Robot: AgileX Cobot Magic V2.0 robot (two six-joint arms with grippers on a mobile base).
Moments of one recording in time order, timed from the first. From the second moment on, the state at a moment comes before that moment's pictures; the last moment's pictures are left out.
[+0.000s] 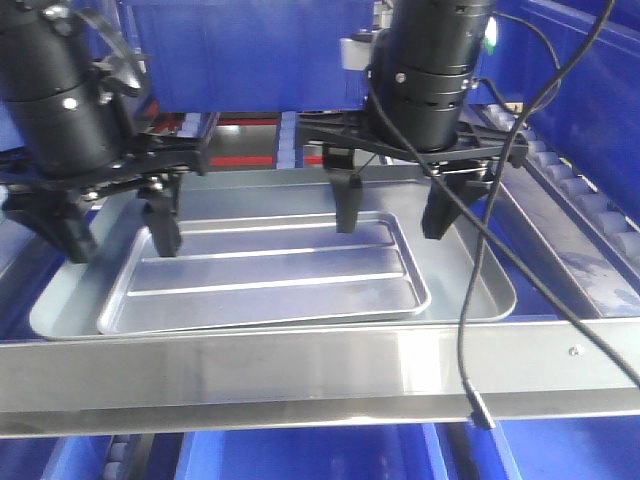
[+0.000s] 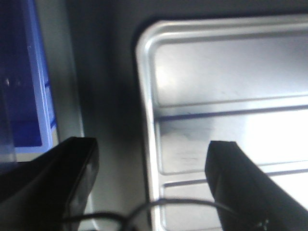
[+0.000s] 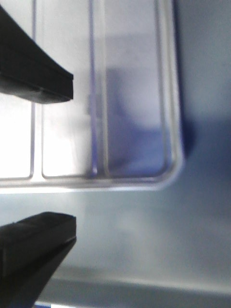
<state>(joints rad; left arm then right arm) -0.45 1.74 -1.18 0.03 0.70 -0.36 0.49 1.89 -1.43 -0.07 0.79 0.64</state>
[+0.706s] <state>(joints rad) -0.44 1.74 -1.18 0.02 0.70 -0.36 0.48 1.89 -1.43 -0.07 0.77 0.64</state>
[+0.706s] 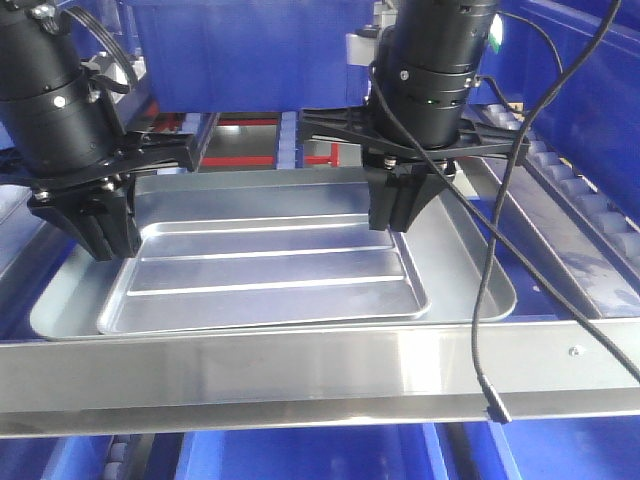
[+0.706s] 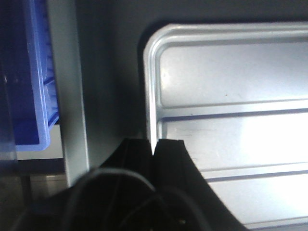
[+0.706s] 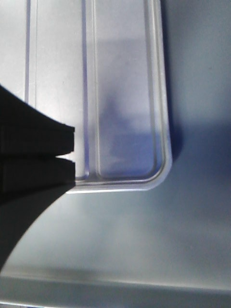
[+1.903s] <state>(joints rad) -0.43 0.50 -0.35 0.19 0.03 -0.36 0.56 0.79 -0.46 -0.45 0.05 0.63</state>
